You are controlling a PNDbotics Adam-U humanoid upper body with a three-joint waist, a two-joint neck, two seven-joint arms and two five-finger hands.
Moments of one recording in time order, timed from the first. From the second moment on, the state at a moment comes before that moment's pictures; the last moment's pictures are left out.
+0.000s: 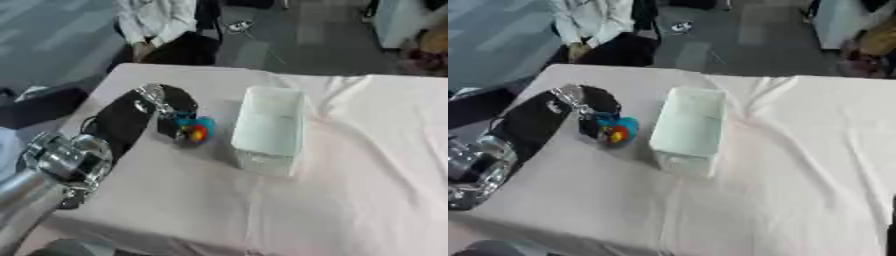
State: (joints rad) left arm -0.94 0.47 -0.12 -0.31 -1.76 -0.70 0.19; right arm -0.52 -0.13 0.13 -1.99 -0.45 -0.60 0.00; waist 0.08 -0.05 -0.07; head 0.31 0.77
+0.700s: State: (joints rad) left arm -0.99 0.50 -0.22 -0.60 -1.42 -0.77 0.30; right arm -0.52 -0.13 0.13 -1.99 -0.45 -0.60 0.00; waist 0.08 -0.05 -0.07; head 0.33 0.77
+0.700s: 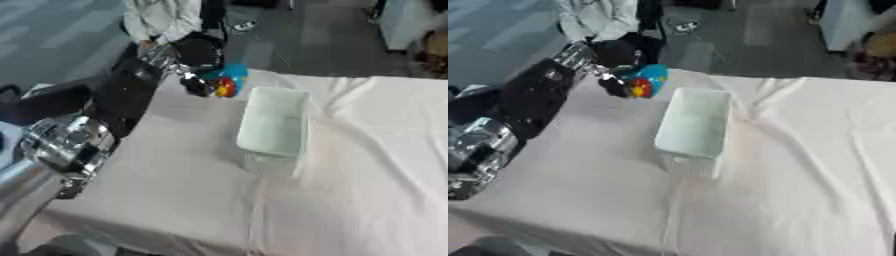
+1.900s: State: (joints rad) left arm -0.98 0.40 -0.39 -0.65 -1.82 -0.63 0.62; right arm -0.53 -0.12 0.14 -1.99 -0.46 -0.60 0.00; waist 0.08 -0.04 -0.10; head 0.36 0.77
